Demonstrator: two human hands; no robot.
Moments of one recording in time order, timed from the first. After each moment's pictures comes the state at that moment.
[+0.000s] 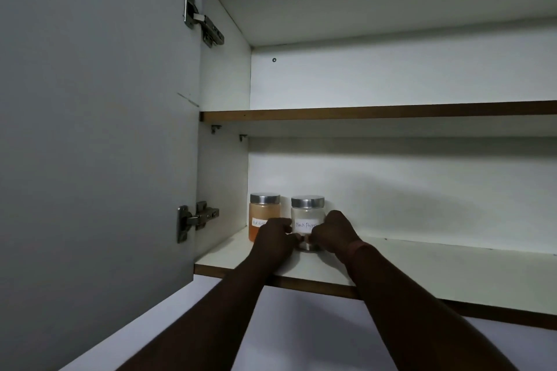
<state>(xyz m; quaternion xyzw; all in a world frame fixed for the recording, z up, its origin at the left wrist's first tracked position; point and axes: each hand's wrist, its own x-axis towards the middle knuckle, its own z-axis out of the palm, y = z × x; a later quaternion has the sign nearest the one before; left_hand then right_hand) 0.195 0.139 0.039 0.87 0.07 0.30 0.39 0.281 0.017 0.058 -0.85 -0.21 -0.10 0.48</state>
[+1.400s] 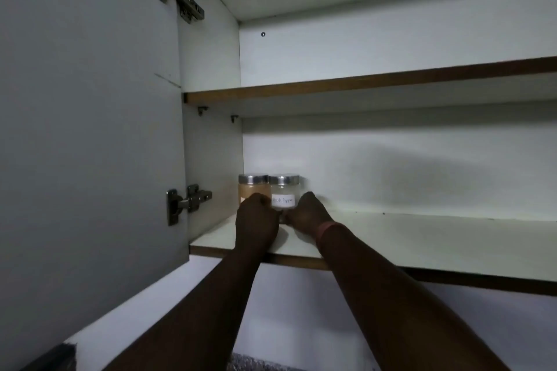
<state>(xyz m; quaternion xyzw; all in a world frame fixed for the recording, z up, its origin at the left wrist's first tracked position) 0.195 0.142 0.038 0.80 0.16 0.44 0.36 0.275 0.051 0.056 -0.84 -0.26 -0.05 0.48</state>
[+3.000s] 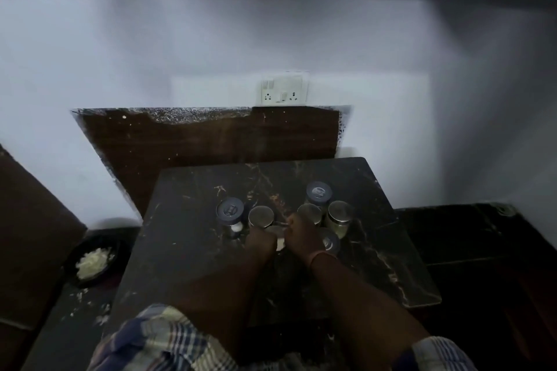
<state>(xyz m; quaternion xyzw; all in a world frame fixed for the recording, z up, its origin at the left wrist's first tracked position) -0.126 -0.085 -0.456 0.81 0.26 -0.12 0.51 -0.110 -0.209 -0.436 -0.93 -0.04 0.10 0.35</state>
